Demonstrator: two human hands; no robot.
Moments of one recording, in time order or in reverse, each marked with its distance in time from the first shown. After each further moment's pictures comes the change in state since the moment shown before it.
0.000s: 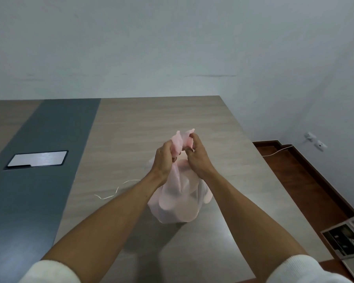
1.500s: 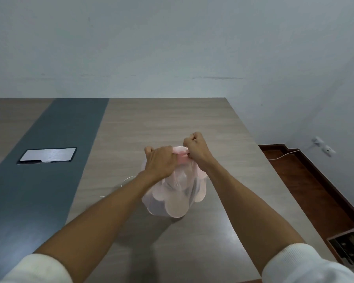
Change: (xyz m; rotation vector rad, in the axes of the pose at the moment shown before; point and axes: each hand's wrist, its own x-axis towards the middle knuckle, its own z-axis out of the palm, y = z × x) left_hand 0.002 -0.001 -0.031 1.272 0.077 0.372; right_hand 0.014 -0.029 0.009 0.132 -0.011 0.150
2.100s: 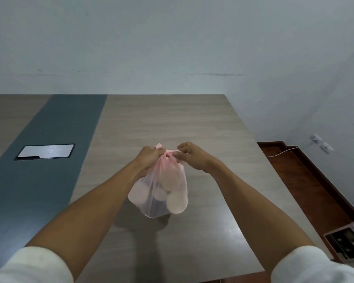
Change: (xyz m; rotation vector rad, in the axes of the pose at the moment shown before) left_hand 0.004 -0.035 -0.001 -0.957 -0.297 -0.545; right_hand -0.010 0.019 -0.018 -0.471 -0.417 -0.090
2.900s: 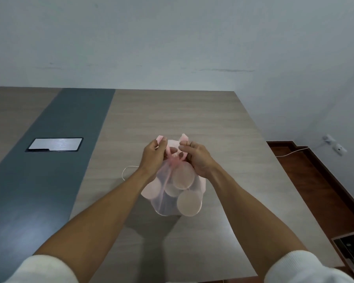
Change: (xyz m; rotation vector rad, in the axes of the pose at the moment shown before) left_hand -0.018 -0.014 0.007 -0.298 0.140 0.206; right_hand 0.015 0.006 0.035 0.948 0.070 0.140
